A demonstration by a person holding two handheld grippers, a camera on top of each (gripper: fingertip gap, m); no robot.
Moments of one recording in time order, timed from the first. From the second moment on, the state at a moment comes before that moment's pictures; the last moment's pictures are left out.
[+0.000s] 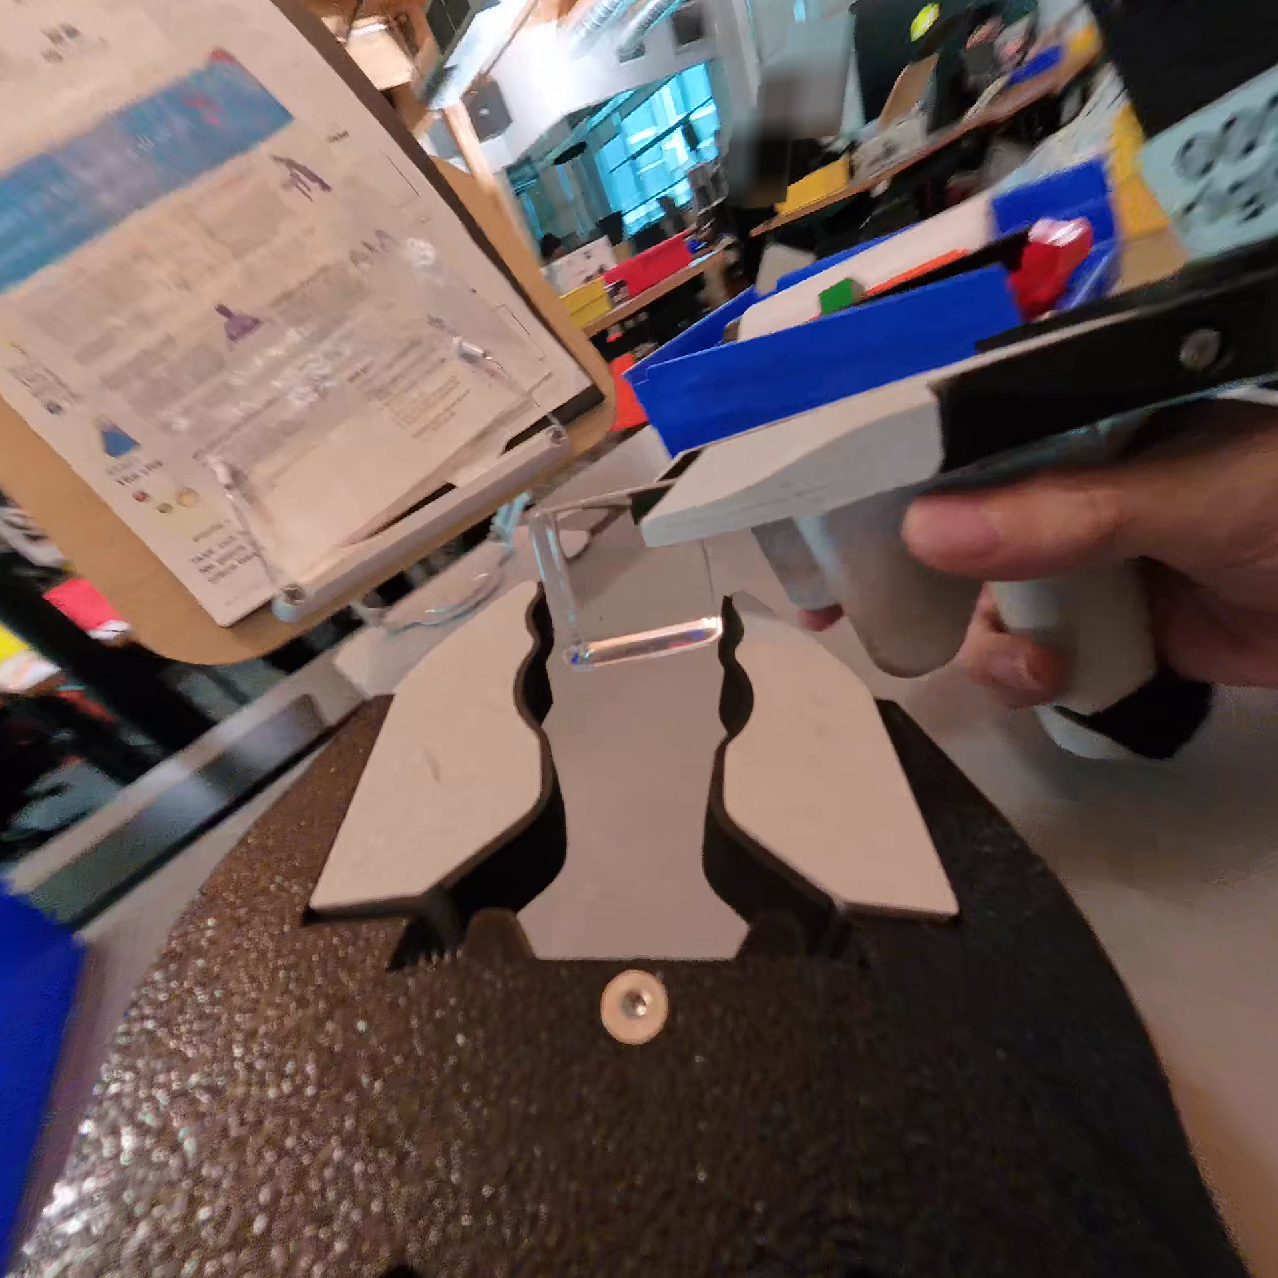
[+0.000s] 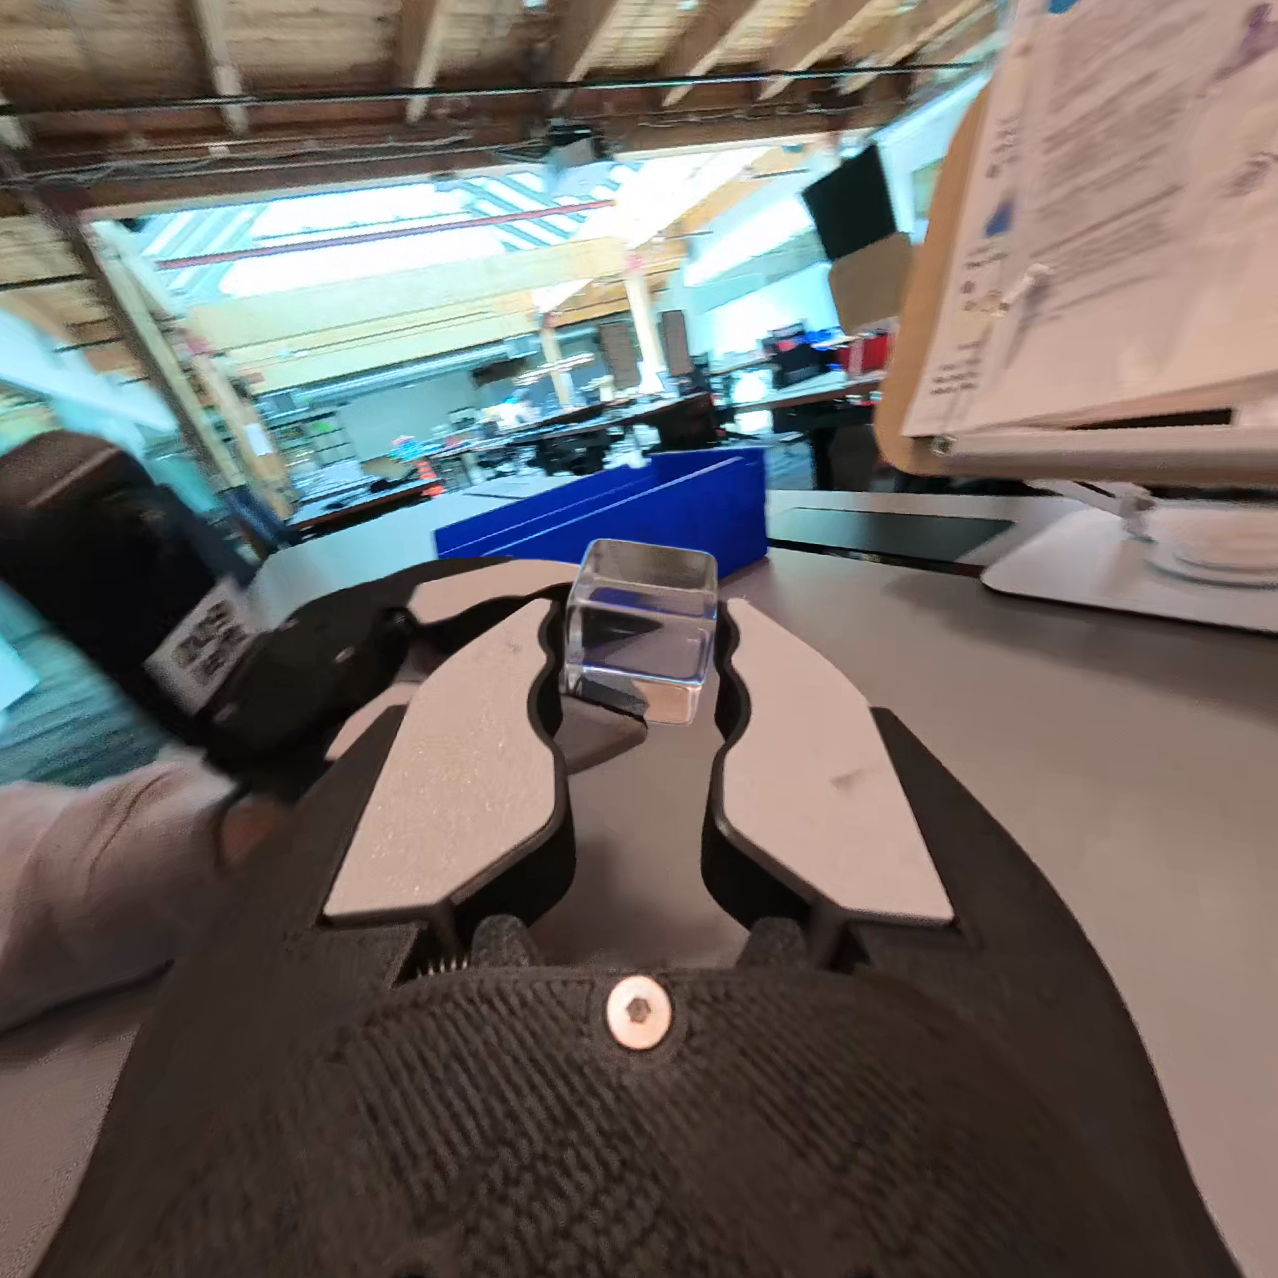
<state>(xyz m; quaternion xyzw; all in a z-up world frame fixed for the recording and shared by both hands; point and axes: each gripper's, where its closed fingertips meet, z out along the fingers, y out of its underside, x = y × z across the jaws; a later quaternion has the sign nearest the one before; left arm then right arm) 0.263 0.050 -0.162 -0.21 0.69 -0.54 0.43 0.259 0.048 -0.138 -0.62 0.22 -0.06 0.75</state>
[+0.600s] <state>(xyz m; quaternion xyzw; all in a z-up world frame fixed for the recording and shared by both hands) 0.206 0.040 -0.143 -0.09 0.65 -0.75 0.04 0.214 0.054 -0.126 -0.63 0.07 0.10 0.76</state>
